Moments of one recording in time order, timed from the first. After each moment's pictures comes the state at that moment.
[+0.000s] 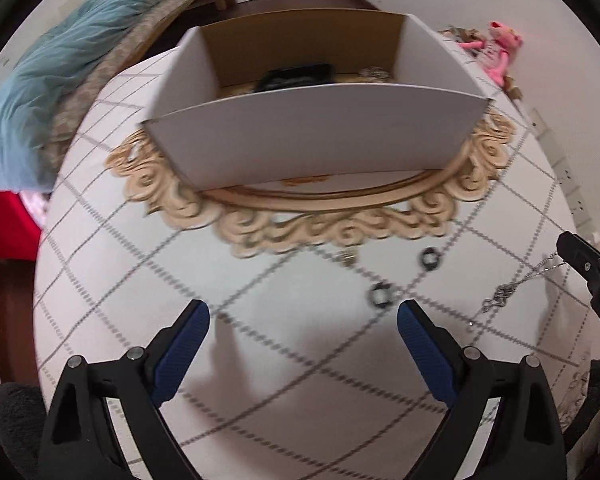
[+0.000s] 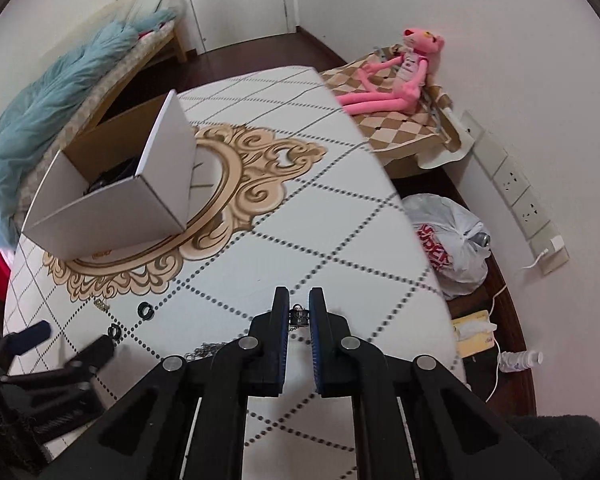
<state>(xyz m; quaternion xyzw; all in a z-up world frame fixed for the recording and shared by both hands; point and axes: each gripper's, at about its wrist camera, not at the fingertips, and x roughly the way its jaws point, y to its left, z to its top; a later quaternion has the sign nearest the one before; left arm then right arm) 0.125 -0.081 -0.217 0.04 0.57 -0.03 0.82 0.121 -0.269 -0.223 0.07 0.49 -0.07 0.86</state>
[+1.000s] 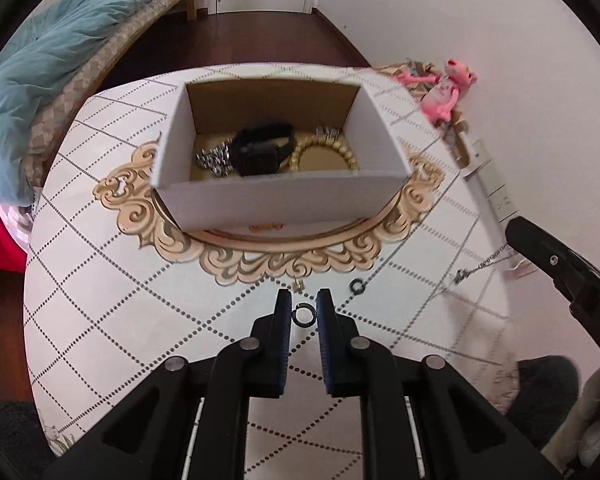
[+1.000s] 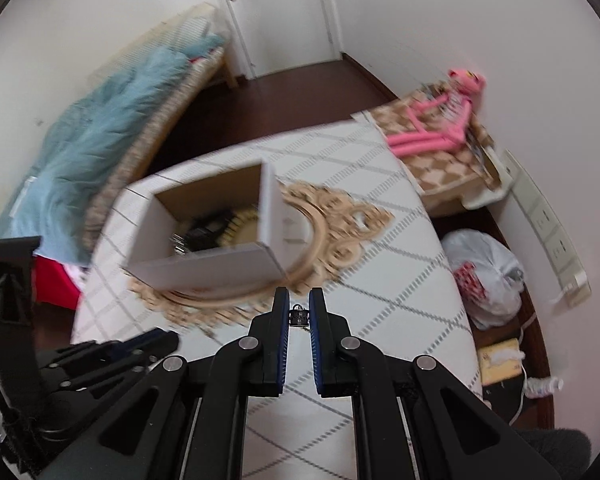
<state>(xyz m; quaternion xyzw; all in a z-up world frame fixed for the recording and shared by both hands) 0.129 -0.053 -0.152 -0.04 0.55 -0.12 0.83 0.111 -0.231 -0.134 0.10 0.44 0.03 0.89</state>
